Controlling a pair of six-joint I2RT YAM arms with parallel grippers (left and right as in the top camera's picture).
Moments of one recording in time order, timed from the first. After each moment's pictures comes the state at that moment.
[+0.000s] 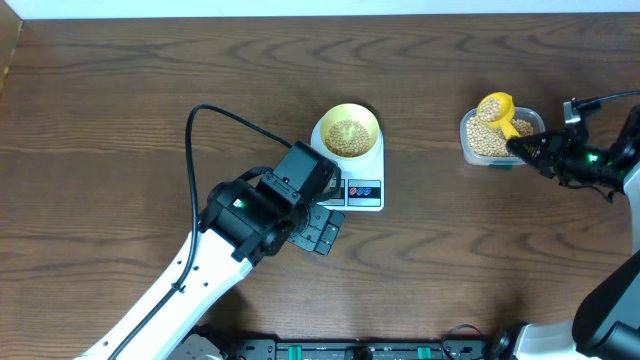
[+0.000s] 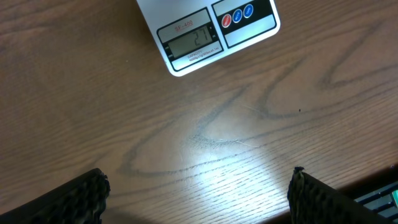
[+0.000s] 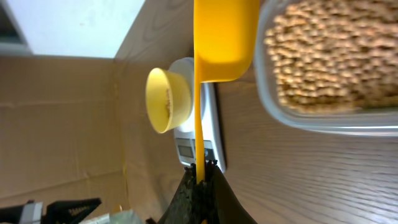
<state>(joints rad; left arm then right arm) -0.68 1.28 1.23 -1.17 -0.03 -0.20 -0.46 1.62 1.17 -0.88 -1.04 0.03</state>
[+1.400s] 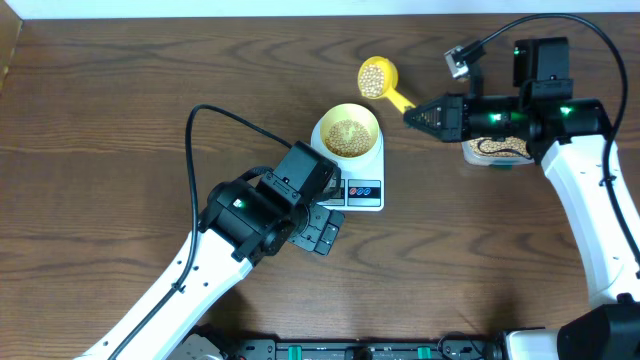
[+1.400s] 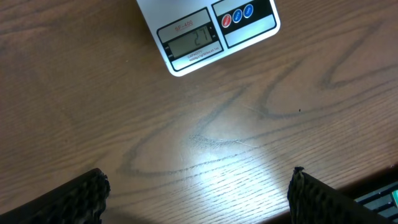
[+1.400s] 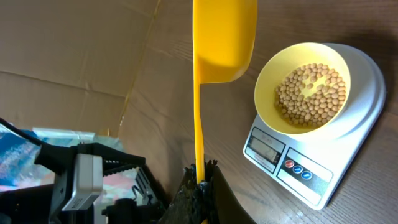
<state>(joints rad) -0.68 1.28 1.23 -1.17 -0.03 -0.20 0.11 1.55 1.39 -0.77 -0.97 0.17</state>
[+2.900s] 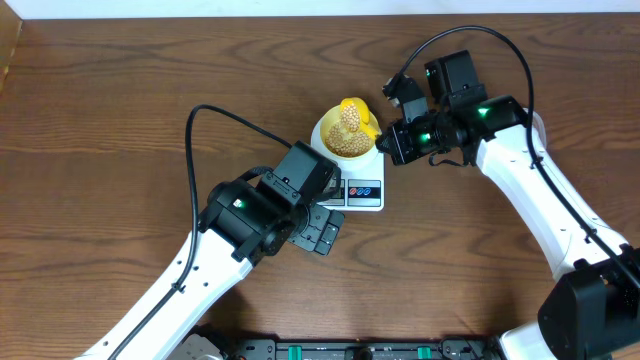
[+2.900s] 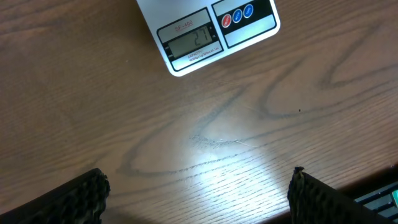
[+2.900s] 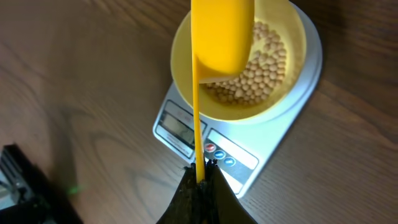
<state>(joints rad) -0.68 1.28 1.23 -1.17 -0.04 -0.20 0.34 1.68 1.39 -0.80 -0.48 0.01</state>
